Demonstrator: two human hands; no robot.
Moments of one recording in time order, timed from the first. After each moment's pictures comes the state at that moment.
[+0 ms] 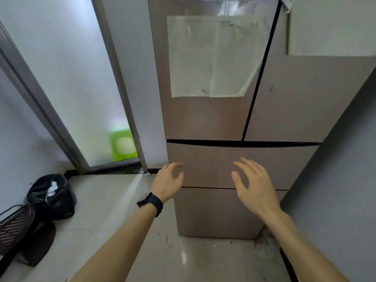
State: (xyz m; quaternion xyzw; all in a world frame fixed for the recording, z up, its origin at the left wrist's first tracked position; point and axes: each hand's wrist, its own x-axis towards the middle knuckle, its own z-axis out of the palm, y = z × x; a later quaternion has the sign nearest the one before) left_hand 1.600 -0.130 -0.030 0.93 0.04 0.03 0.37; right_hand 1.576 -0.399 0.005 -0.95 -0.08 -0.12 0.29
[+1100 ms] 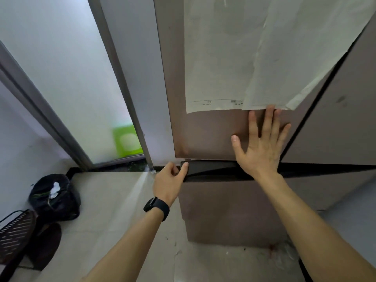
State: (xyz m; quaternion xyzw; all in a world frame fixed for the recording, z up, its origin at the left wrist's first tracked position) left_hand 1.734 -0.087 -0.056 0.88 0.19 0.11 0.42; right_hand 1.802 -0.326 0.003 -0.90 -0.10 -0.41 0.13
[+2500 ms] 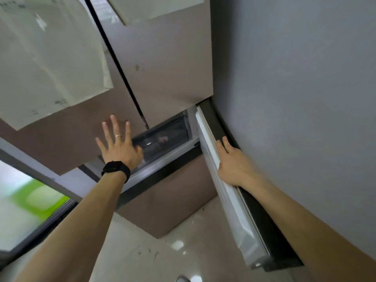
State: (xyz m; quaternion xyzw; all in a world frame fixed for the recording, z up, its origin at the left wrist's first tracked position) left_hand 1.729 -0.277 0.006 0.99 -0.13 0.04 -0.06; right_hand 1.538 -0.539 -0.020 -0.97 0.17 0.07 0.16
